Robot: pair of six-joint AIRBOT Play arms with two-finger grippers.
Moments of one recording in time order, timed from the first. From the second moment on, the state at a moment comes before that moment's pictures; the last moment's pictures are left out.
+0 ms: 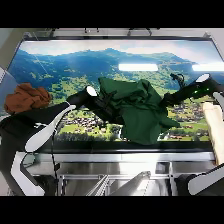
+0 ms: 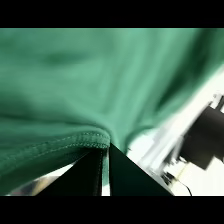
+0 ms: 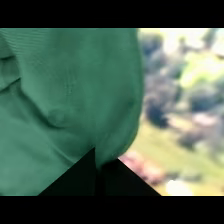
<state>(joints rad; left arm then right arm) -0.49 -1.91 1.40 0.60 -1.27 -1.34 -0.22 -1.84 1.39 -0.89 1.38 0.93</state>
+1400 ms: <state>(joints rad) 0.26 -1.22 1.38 0.25 -1.48 -1.07 0.00 -1.08 1.15 -0.25 0.86 0.68</state>
